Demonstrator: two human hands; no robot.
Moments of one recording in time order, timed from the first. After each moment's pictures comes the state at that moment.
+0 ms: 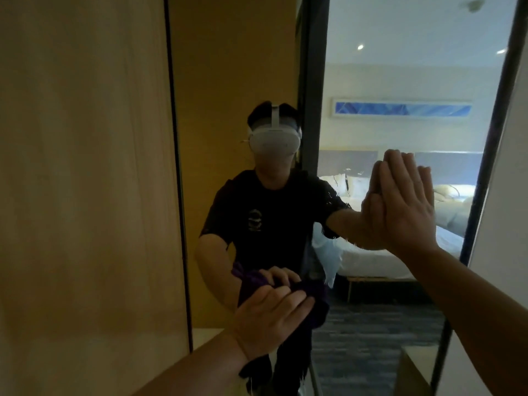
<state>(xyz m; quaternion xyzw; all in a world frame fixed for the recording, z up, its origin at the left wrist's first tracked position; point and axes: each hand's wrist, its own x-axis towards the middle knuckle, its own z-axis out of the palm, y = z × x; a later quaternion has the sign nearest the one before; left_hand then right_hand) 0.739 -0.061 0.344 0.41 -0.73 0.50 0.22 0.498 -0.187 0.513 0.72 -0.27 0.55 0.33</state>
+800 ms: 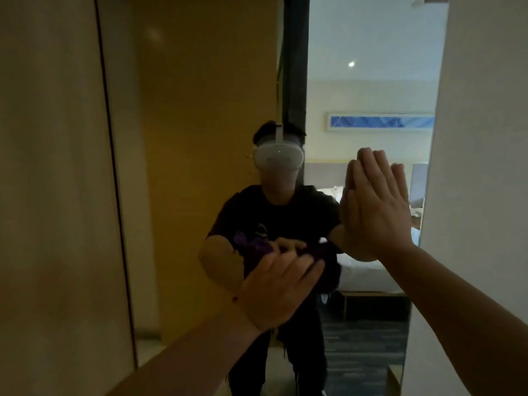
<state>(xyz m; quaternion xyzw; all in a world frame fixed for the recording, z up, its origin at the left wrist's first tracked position) 0.634 -0.123 0.413 0.40 -0.67 0.58 0.24 0.441 -0.217 0.527 0.74 -0.29 0.52 0.31</state>
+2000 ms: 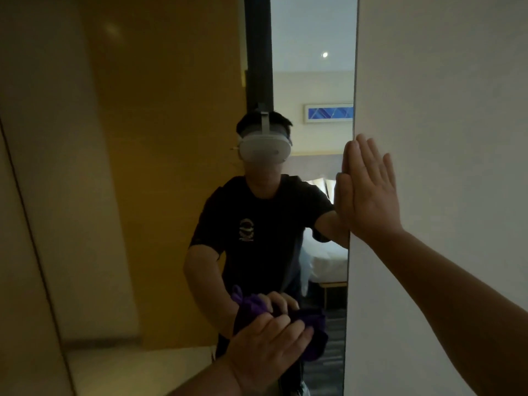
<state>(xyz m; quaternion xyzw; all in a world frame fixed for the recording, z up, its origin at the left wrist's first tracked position) 0.552 -0.142 0.350 0.41 -0.79 0.44 0.12 0.354 -0.260 0.565 0.73 -0.31 0.57 0.21</state>
